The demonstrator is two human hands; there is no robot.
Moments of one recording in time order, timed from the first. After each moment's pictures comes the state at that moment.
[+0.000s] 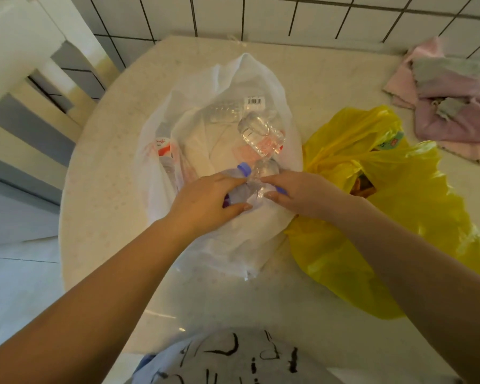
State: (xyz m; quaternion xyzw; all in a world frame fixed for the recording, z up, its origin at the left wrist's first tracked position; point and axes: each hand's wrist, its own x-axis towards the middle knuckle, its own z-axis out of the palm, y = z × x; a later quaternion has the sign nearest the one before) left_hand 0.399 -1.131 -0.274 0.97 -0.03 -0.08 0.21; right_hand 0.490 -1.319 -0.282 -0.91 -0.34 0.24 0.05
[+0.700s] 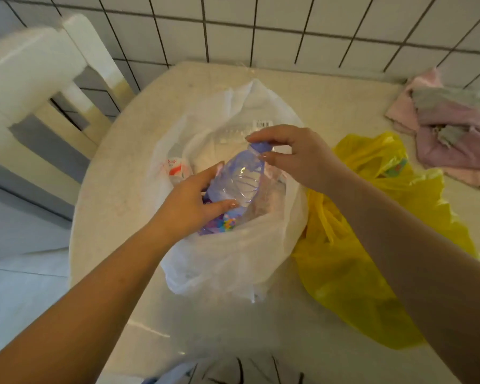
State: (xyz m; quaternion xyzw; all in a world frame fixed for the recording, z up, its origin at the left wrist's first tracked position) left_hand 0.400 -1.091 -0.260 0.85 0.08 -0.02 0.52; right_hand 0.516 -1.272 -0.205 -0.83 -0.32 0.13 0.43
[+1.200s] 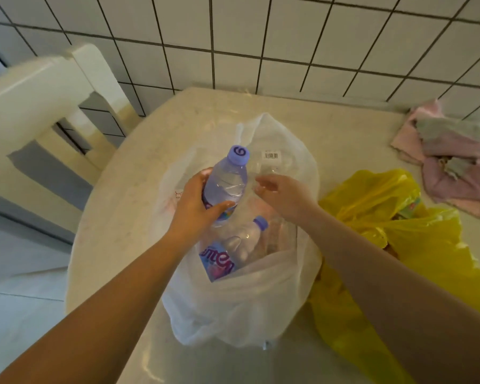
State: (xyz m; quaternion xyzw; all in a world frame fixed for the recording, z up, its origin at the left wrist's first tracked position) left_hand 0.463 -1.053 -0.304 0.80 0.10 0.11 0.58; right_hand 0.553 -1.228 -0.270 -0.90 -0.17 0.20 0.34
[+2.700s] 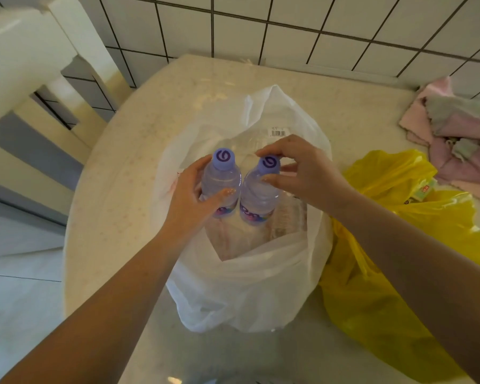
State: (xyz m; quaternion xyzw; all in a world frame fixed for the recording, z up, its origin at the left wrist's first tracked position) left_hand 0.443 -1.049 -0.310 0.73 0.12 0.11 0.67; right_hand 0.542 -1.235 -0.237 -0.85 -0.32 0.13 0.39
